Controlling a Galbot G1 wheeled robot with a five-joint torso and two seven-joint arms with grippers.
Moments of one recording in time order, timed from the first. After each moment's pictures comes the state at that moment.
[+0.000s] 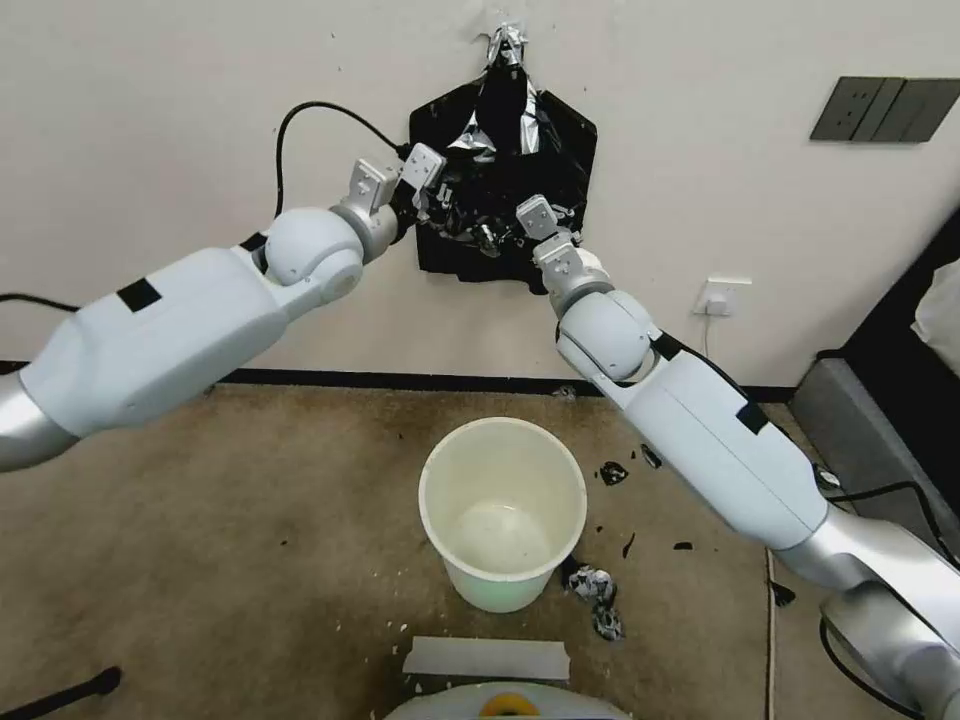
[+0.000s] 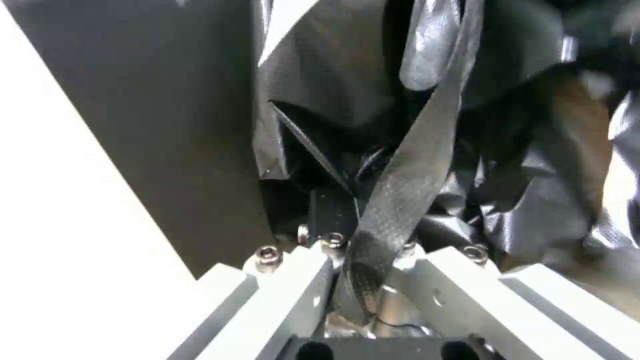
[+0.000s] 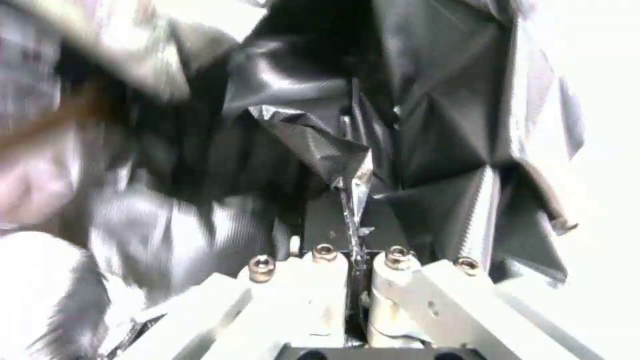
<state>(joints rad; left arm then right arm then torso) 0.00 -0.77 0.62 -1.69 -0.98 0.29 -0.23 -0.45 1.15 -0.19 1.78 0.23 -0.57 0.34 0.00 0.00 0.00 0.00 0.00</state>
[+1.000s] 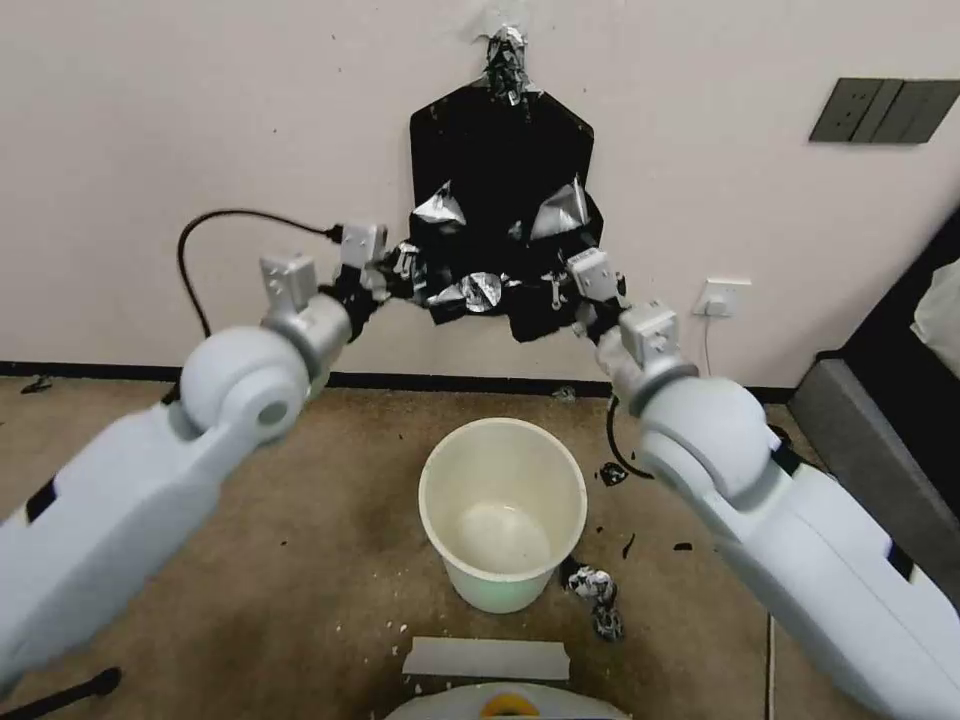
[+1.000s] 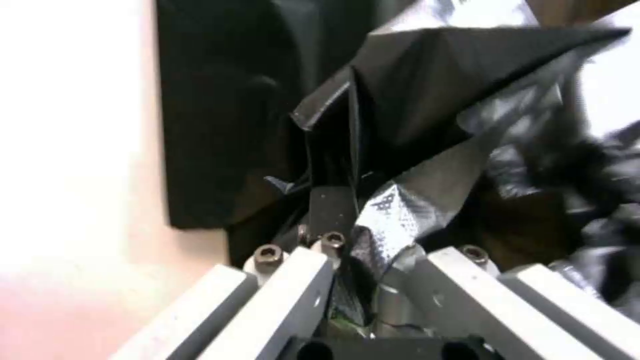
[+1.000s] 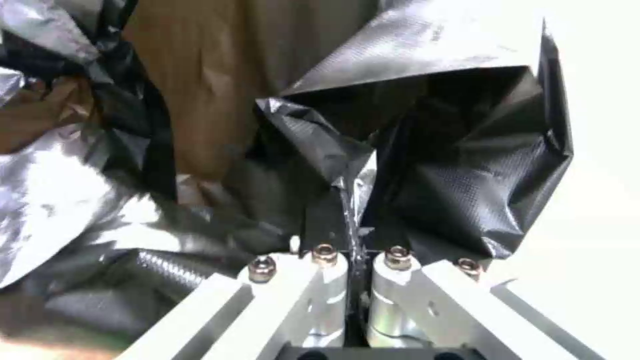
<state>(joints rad) 0.78 -0.77 -0.13 -2.24 -1.19 0.45 -0.41 -0.86 0.99 0.03 2.27 0.41 -0.61 0.32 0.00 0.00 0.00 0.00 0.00</state>
